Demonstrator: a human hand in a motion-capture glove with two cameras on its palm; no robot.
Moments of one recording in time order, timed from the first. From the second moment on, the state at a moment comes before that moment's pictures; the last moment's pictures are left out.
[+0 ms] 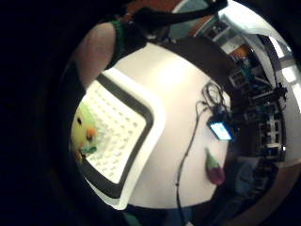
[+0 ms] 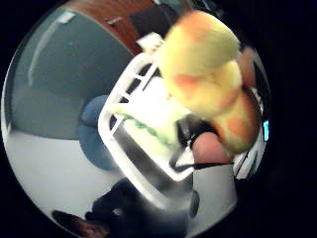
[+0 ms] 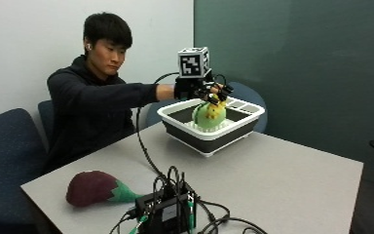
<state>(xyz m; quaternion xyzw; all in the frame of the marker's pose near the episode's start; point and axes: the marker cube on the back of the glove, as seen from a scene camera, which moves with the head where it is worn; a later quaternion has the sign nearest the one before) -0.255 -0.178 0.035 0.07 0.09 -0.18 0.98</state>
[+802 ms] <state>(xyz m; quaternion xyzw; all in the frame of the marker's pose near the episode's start) 0.092 -0.054 0.067 -0.18 0.14 0.19 0.95</state>
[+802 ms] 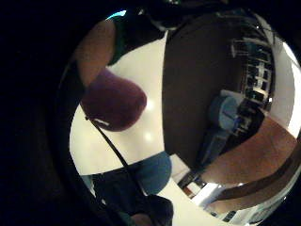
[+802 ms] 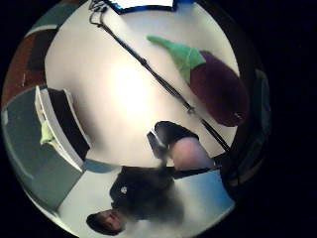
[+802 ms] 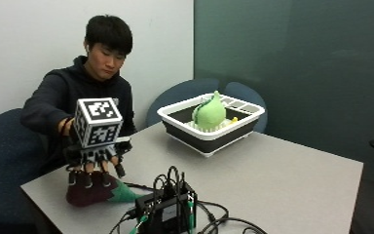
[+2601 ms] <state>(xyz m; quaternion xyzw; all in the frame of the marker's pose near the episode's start) -0.185 -0.085 -0.019 0.08 -0.15 -0.13 0.98</state>
